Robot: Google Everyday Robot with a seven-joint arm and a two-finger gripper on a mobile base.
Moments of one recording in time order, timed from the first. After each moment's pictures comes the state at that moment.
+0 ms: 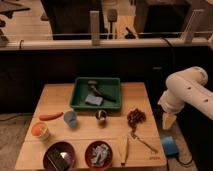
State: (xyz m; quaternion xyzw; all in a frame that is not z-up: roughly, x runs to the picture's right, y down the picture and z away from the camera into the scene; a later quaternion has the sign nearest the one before) arm 0.284 0.116 0.683 -0.29 0.02 0.02 0.96
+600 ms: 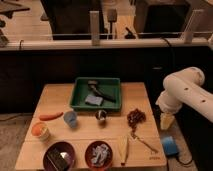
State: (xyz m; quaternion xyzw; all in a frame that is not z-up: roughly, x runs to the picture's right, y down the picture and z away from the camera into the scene) arm 0.260 0.117 0.685 -0.28 0.02 0.00 0.96
